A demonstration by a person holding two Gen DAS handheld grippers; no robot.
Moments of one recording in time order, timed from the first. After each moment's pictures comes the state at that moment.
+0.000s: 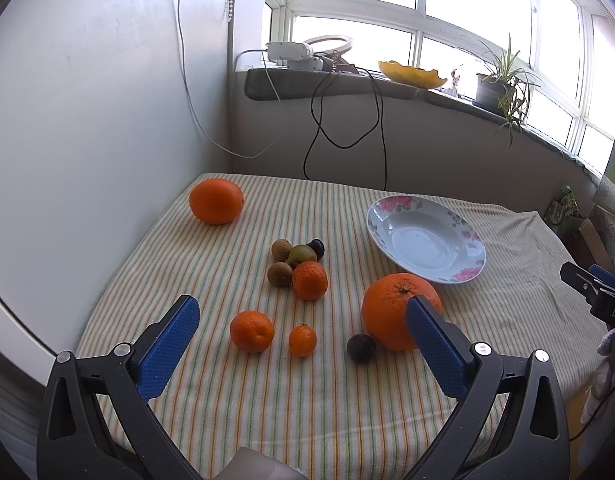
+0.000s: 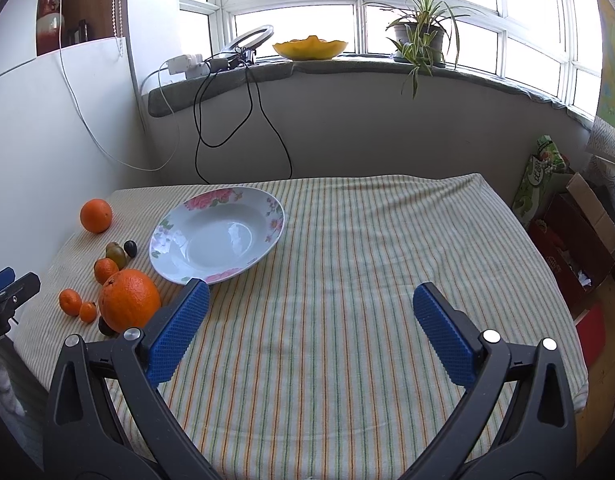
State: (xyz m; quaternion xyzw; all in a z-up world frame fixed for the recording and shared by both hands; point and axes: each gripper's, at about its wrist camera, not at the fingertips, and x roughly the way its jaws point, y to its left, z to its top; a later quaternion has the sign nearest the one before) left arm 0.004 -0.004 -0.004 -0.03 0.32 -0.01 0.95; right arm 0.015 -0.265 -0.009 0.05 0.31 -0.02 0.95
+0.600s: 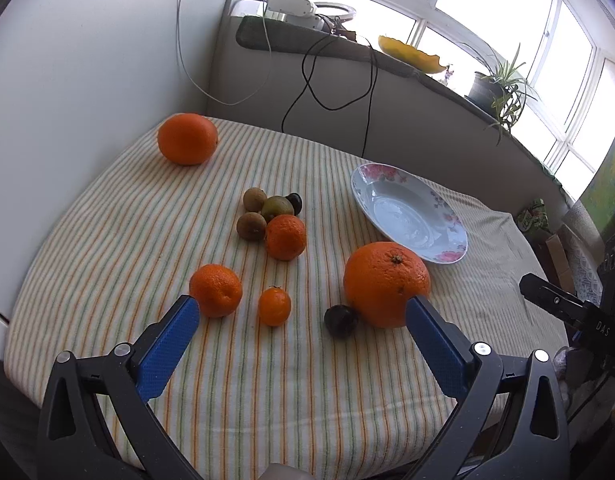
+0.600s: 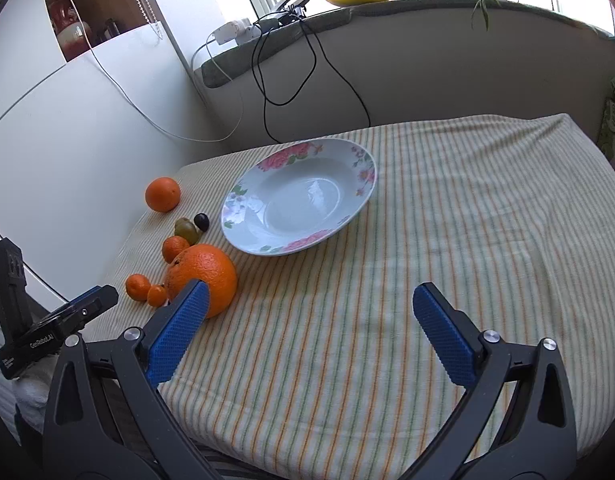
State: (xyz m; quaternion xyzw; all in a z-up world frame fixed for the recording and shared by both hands) left arm 0.020 0.013 -0.038 -0.13 0.38 -0.08 0.91; right arm 0.045 -0.248 -0.041 0.14 0.37 0.13 0.91
